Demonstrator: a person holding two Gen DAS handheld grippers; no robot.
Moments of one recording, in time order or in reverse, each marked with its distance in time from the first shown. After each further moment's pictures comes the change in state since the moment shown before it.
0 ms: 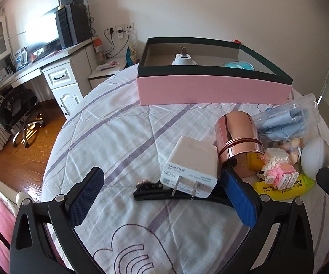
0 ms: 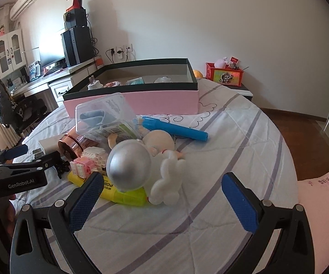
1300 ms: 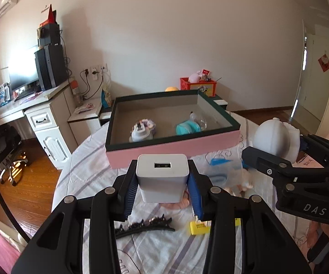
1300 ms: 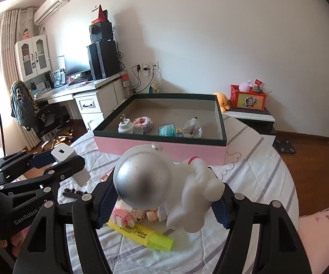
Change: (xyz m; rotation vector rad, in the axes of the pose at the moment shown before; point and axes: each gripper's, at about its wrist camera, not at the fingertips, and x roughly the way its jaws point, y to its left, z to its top) left arm -0.085 -0.032 0.058 0.105 -0.233 -0.137; right arm -0.022 0.017 0.071 -0.081 -0.099 0.139
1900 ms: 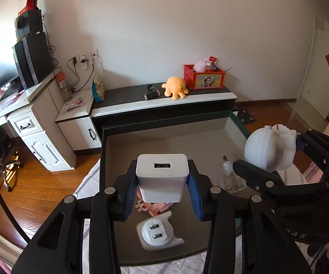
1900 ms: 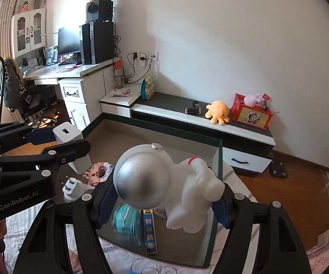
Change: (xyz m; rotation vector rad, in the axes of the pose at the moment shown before) left arm 0.187 0.045 0.135 -0.014 0.181 -0.009; right arm 0.154 -0.031 0.128 -0.135 0.128 -0.047
